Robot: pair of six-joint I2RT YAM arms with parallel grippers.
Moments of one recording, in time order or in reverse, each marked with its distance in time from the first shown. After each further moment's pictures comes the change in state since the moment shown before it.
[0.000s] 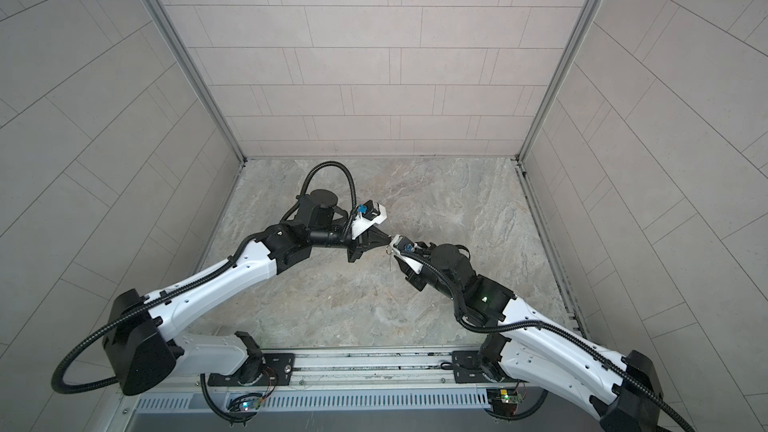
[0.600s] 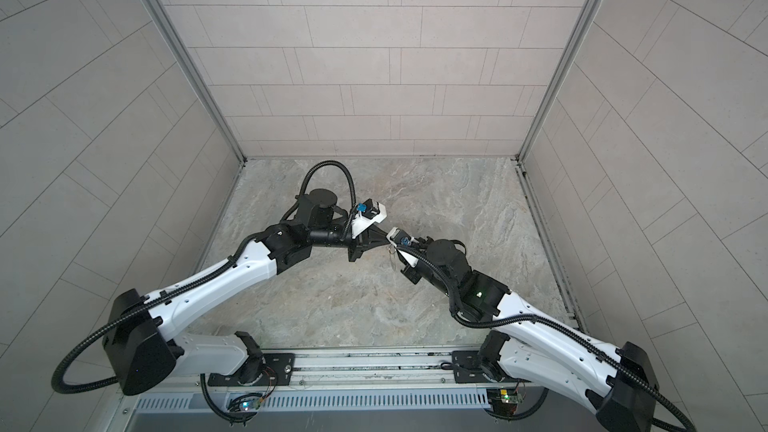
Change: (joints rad) left arm 0.000 0.000 0.000 0.023 0.015 -0.020; right arm 0.010 0.051 0.037 0.058 0.036 0.002
